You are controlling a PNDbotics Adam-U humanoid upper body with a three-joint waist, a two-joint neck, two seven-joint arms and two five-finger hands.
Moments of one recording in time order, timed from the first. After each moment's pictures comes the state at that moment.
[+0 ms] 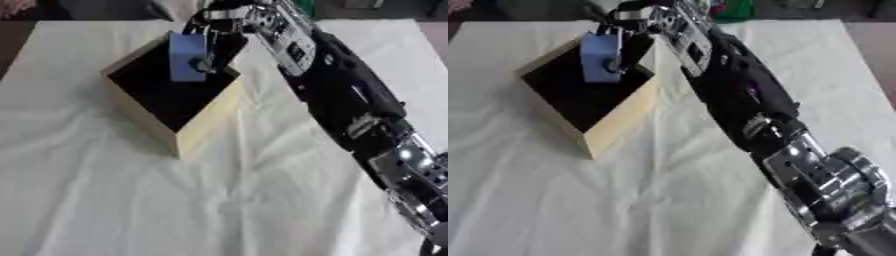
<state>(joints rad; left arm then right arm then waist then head) -0.18 0.38 0.42 -1.95 0.14 -0.33 0.20 -1.34 -0.19 0.26 -0.83 0.67 -0.02 0.71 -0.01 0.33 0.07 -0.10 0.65</state>
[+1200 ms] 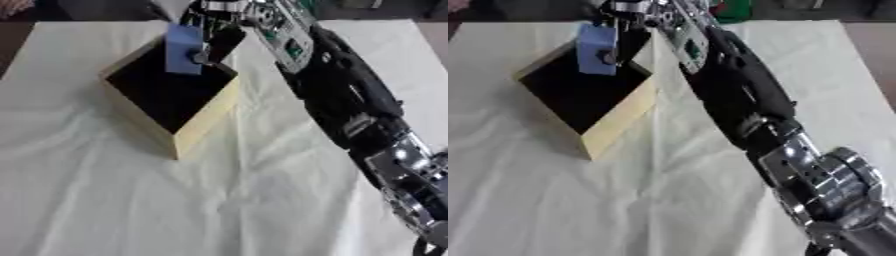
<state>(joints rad) -0.17 0.38 0.42 -1.95 0.13 -0.33 0.20 -1.34 -0.18 0.23 -0.90 0.72 -0.01 0.54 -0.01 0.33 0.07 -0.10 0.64</state>
